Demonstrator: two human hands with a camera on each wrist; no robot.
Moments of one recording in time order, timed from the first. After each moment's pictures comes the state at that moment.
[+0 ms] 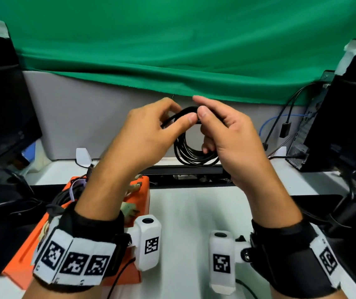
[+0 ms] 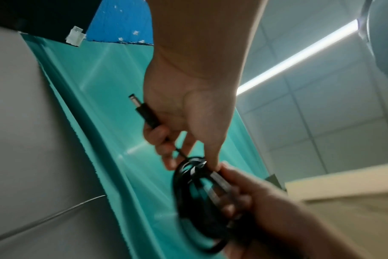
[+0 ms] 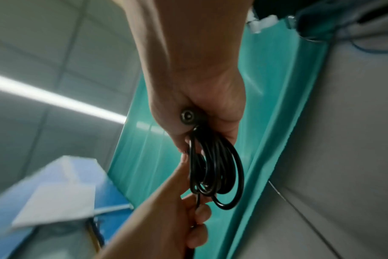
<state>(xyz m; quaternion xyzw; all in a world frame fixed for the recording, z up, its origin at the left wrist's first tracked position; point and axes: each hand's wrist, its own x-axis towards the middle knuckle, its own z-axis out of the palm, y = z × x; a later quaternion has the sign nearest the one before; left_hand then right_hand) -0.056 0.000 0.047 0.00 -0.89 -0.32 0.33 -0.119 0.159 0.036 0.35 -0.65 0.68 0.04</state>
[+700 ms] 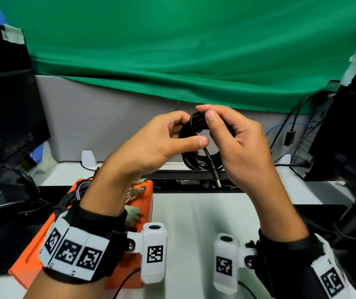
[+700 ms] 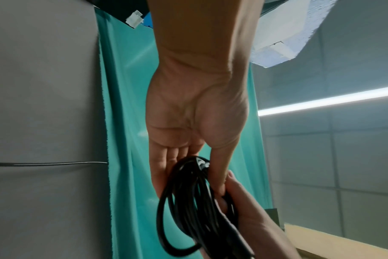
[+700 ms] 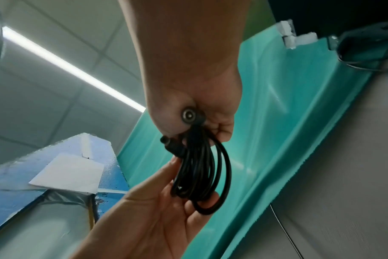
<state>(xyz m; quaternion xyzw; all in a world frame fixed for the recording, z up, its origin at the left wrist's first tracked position) -0.056 0.003 0.048 -0.11 -0.79 -0.58 0.16 -0.108 0.165 0.042 0.38 -0.70 0.57 0.19</state>
